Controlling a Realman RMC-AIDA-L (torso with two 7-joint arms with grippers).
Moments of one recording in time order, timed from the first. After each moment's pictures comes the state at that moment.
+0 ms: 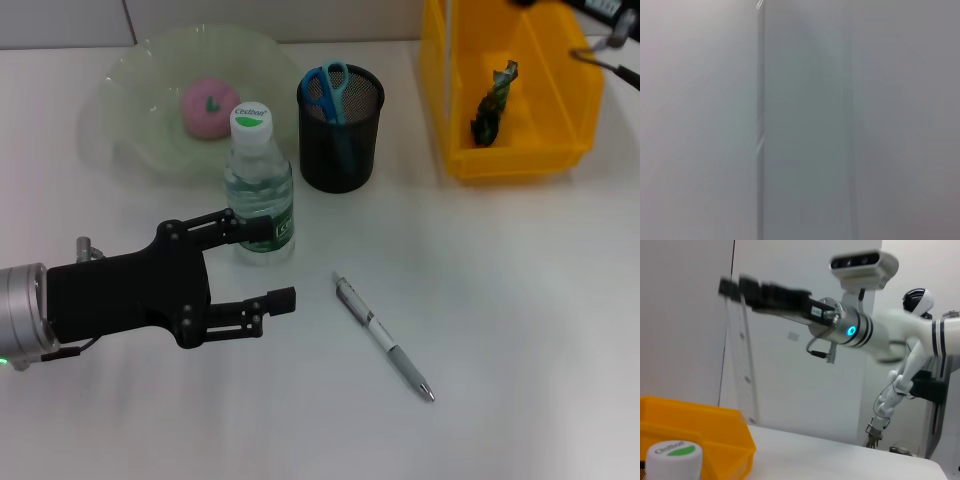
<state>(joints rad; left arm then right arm) -0.39 -2.07 0.89 0.55 1.72 1.75 -1.05 0.49 2.08 -1.06 -0.83 -1.16 -1.32 1.27</state>
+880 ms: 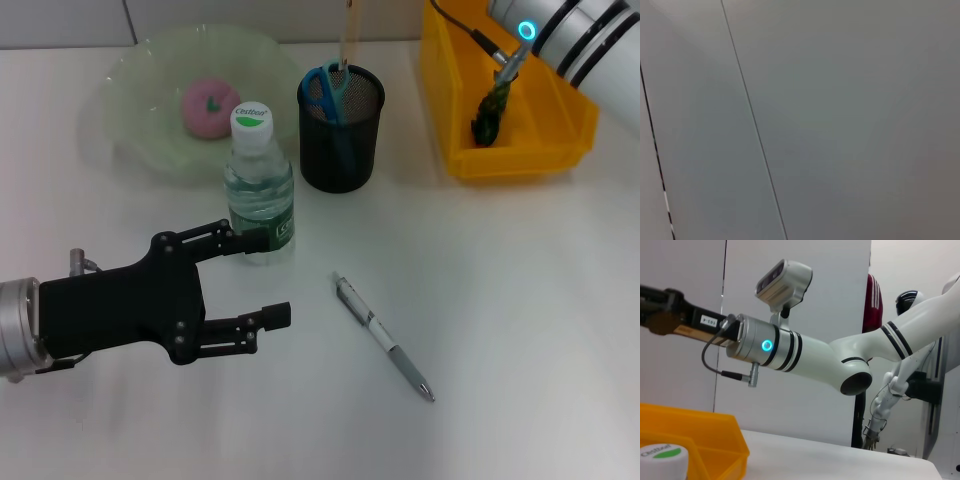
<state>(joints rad) -0.37 -2.07 0.89 0.55 1.72 1.78 -1.01 0.92 2.09 -1.08 -0.16 -0.74 -1.09 0.92</state>
